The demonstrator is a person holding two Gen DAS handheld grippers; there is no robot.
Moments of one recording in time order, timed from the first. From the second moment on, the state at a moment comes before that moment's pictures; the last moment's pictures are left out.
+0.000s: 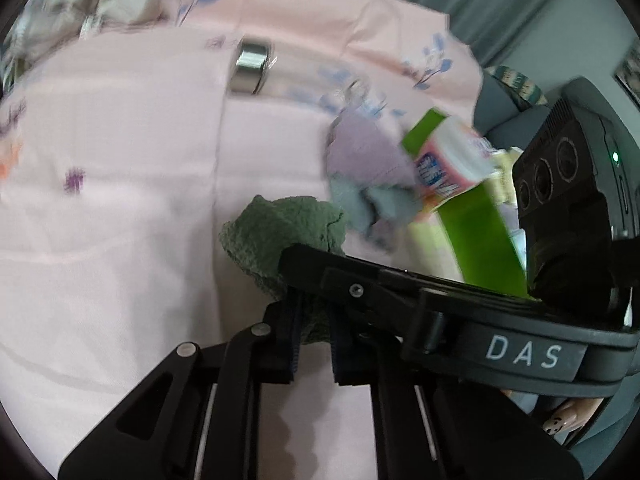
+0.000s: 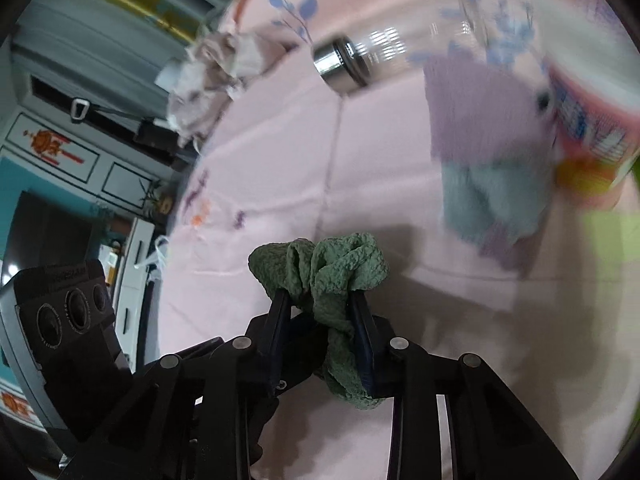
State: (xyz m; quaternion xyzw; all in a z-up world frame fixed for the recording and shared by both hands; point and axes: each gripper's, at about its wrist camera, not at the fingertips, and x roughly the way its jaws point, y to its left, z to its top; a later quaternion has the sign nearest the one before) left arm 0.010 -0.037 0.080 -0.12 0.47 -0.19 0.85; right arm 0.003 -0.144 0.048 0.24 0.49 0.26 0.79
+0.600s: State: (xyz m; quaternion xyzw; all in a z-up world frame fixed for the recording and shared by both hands) left arm -0.012 -0.186 0.188 0.02 0.29 -0.34 0.89; right arm -0.068 -0.308 0.137 0.34 0.26 0.16 0.89
